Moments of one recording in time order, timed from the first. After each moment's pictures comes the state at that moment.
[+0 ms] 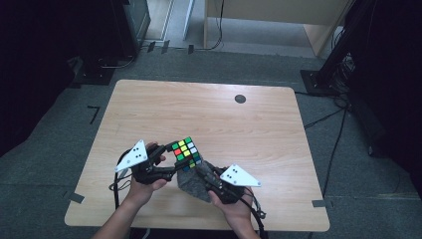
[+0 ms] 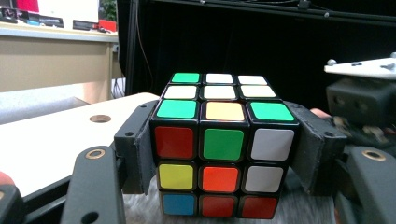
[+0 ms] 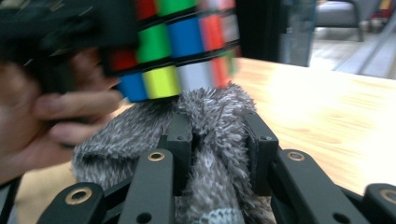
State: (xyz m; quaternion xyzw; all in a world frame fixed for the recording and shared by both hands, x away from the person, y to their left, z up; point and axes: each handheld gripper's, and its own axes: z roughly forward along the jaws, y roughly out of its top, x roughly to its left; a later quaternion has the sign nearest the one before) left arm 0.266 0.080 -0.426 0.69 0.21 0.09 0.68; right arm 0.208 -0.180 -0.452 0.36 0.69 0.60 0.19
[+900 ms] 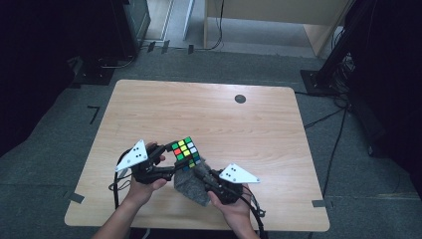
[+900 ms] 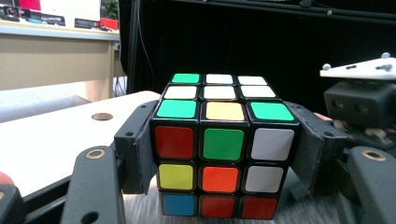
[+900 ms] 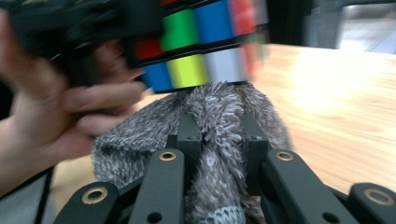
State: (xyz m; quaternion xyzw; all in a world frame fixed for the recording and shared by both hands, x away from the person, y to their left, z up) left arm 0.266 0.079 -0.427 0.70 0.22 0.09 0.68; right arm 0.210 -0.176 -0.455 0.36 0.70 0.60 0.14
